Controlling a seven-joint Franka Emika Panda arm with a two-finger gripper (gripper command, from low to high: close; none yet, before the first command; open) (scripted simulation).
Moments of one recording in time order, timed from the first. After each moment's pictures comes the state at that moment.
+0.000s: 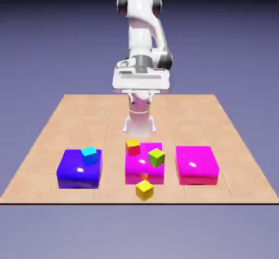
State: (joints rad) arm 0.00 -0.53 0.01 -2.78 0.01 3.00 0.69
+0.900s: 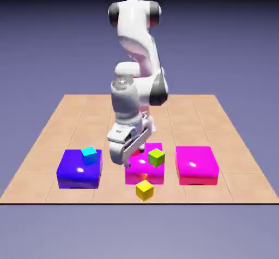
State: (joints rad) arm -0.33 0.26 0.27 -2.11 0.12 2.23 -0.49
